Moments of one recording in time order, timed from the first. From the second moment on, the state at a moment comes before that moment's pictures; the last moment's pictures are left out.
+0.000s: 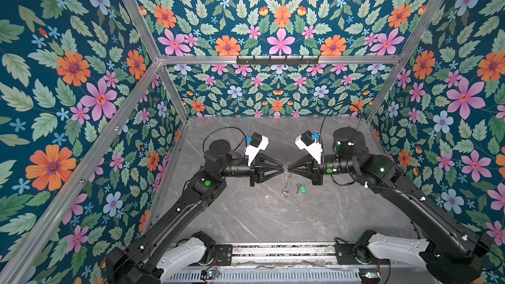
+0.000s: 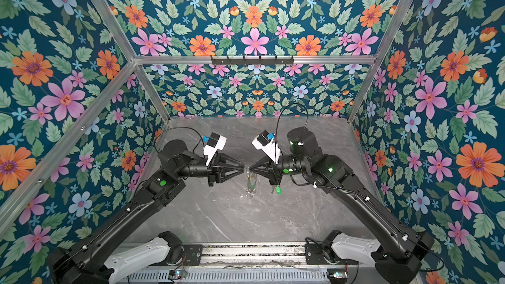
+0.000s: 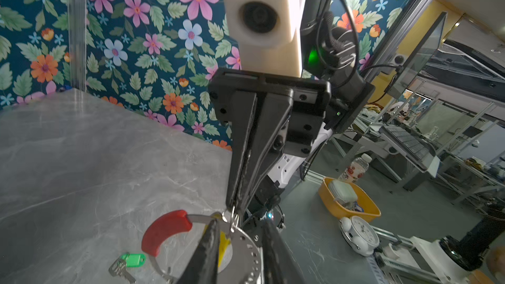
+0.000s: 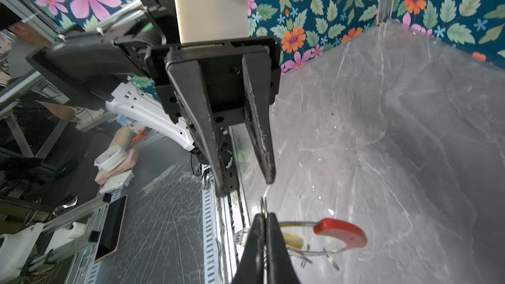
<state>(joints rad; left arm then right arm) -0.62 1.04 0.97 0.00 1.01 -0.33 0.71 1.17 1.37 -0.72 -0.65 0.03</state>
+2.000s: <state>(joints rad) -0.65 0.94 0.86 0.14 0.88 -0.31 0.78 1.03 1.00 -0.15 -0.62 0.18</state>
